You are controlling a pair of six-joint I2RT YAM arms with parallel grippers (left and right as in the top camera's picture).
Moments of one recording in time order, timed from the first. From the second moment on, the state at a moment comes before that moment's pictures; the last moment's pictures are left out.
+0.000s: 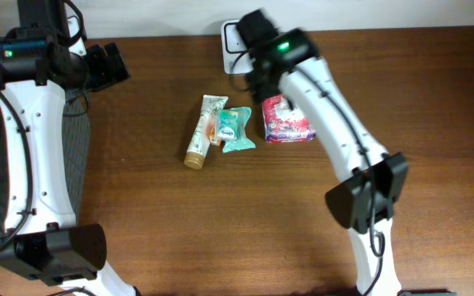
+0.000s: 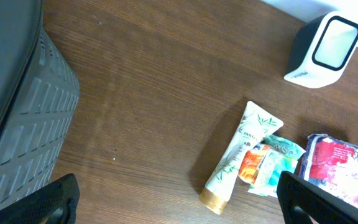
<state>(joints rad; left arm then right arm) 0.09 1.87 2.15 -1.33 0.08 -0.29 0.44 2.25 2.39 -1.38 0.40 0.18</state>
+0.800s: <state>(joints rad) 0.09 1.87 2.15 -1.33 0.08 -0.29 0.01 2.31 1.90 -0.80 -0.85 0.18</state>
